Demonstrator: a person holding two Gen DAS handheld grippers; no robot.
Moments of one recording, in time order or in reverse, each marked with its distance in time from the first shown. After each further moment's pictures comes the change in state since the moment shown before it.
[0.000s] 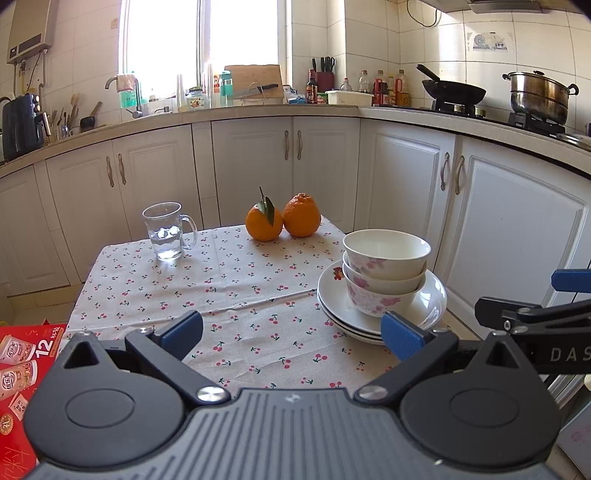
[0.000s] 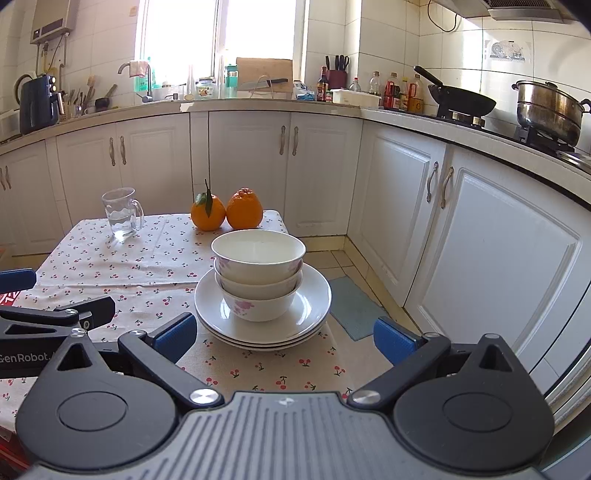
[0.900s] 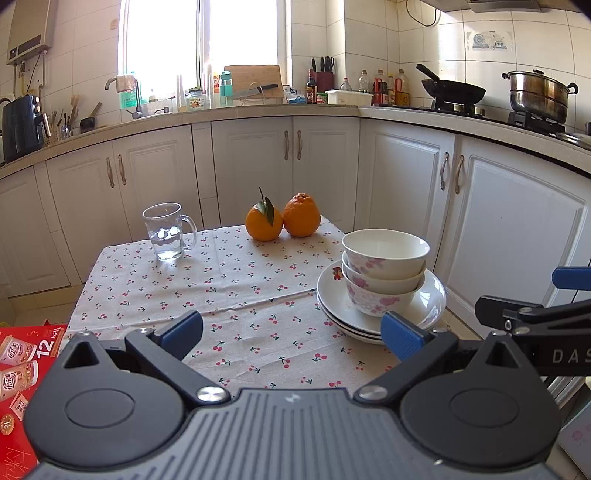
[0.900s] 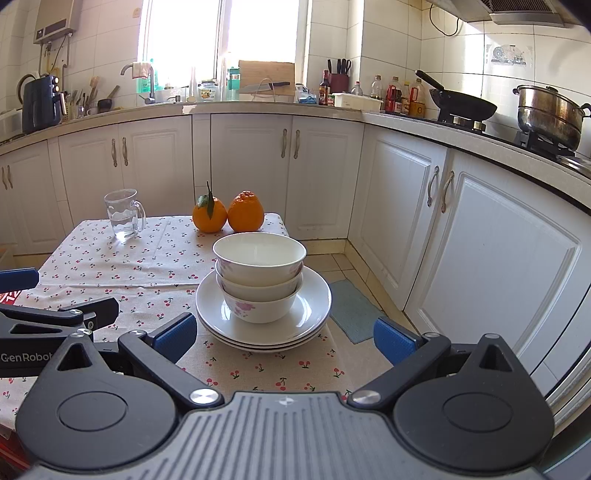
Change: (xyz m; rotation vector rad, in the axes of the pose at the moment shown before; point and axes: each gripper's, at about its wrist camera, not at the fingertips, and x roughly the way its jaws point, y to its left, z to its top) left arm 0.000 -0.001 -0.001 0.003 -0.002 0.001; right arm -0.003 0.000 0.001 -0.005 -0.008 0.003
